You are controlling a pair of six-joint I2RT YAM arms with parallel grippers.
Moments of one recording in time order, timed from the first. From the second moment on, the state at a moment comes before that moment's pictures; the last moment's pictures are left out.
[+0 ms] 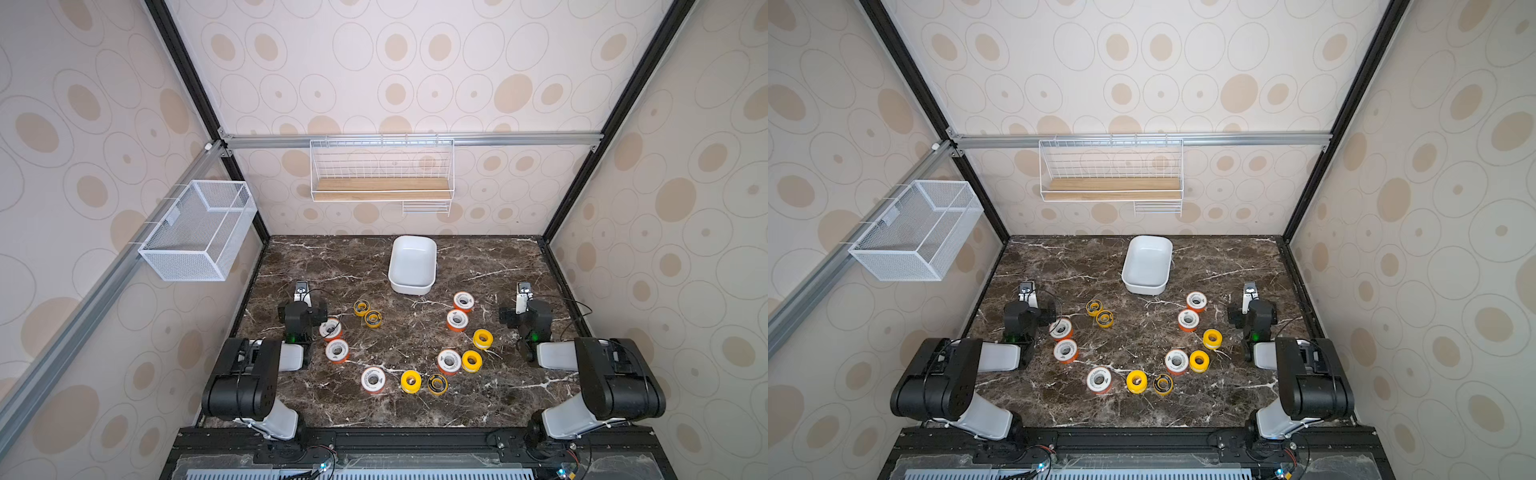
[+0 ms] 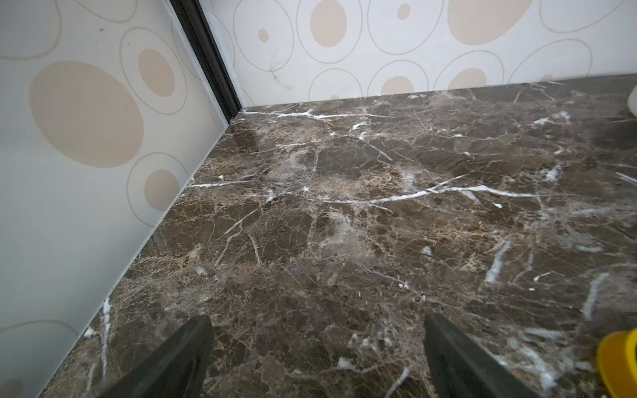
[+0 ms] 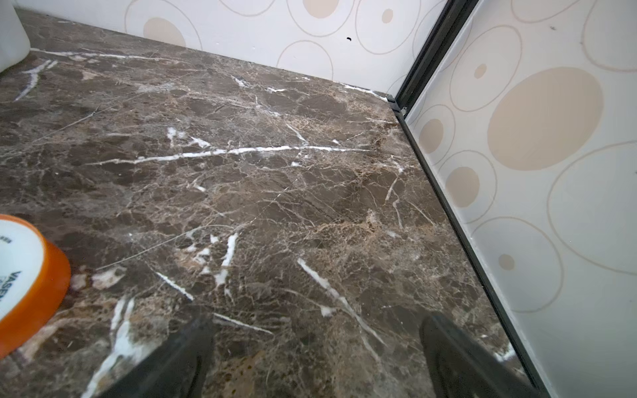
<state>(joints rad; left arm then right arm) -0.01 1.55 0.38 0.80 -0.24 0.07 0.07 1.54 0.39 0.74 0.19 -0.22</state>
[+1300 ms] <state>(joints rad) -0.01 1.31 0.46 0.49 -0.40 -0.04 0.07 1.38 0.65 0.19 0.28 -0.06</state>
